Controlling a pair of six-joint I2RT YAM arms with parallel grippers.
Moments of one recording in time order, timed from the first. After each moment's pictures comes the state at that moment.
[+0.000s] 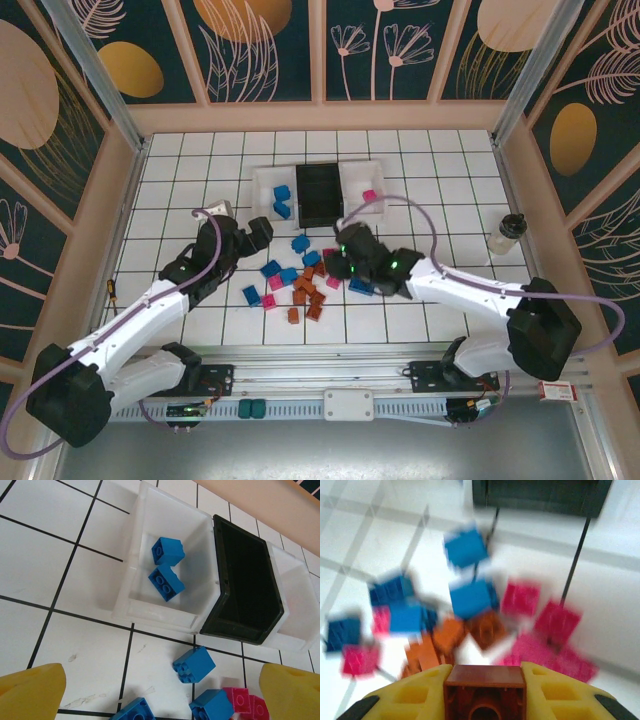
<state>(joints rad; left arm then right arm) -0.53 1.03 0.65 -0.21 -0.22 -0.77 0.88 1.35 0.89 -0.28 0.12 0.51</state>
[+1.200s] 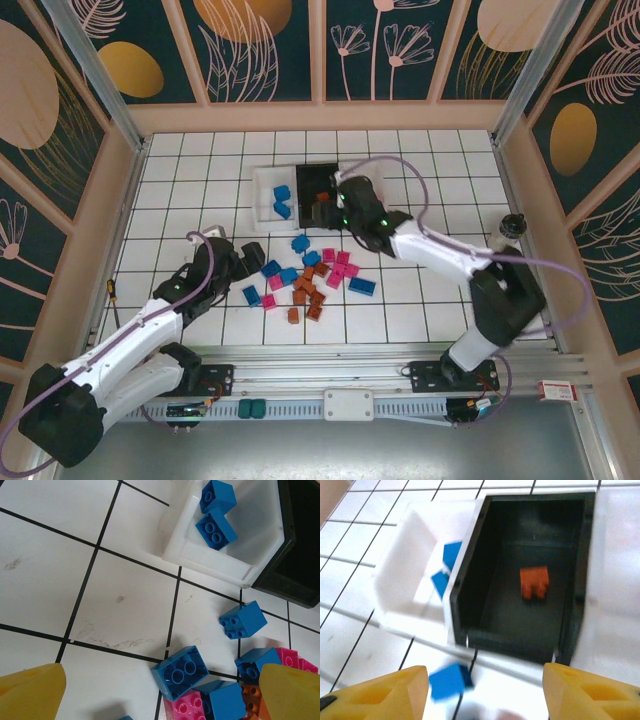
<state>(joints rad) -0.53 0.93 0.50 -0.30 -0.21 -0.82 0.73 1.53 1.02 -0.13 0.08 0.41</state>
